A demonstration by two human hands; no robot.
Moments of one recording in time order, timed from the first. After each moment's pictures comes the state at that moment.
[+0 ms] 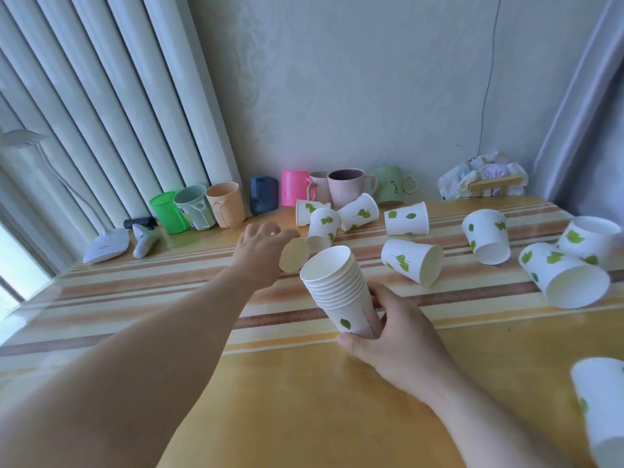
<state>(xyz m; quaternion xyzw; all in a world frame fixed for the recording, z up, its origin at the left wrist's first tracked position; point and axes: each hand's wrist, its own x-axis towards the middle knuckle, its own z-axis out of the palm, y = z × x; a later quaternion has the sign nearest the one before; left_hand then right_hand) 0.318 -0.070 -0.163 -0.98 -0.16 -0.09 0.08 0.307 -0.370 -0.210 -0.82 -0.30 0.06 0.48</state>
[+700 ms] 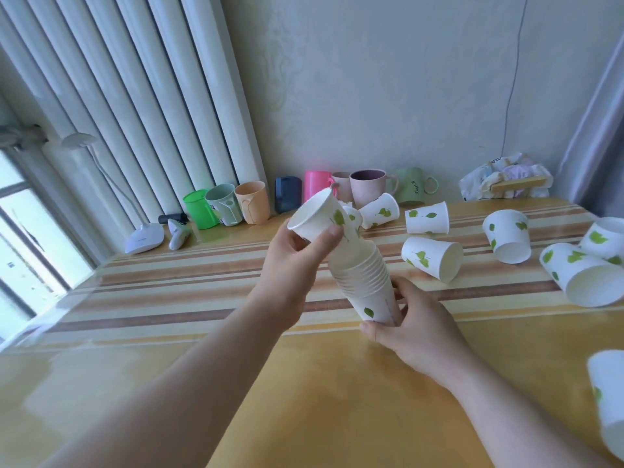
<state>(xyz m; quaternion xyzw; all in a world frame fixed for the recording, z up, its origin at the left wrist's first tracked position) 0.225 -0.183 -0.117 -0.67 -0.09 -0.28 -0.69 0.302 -0.373 -0.202 -0.83 -0.30 0.07 0.47</state>
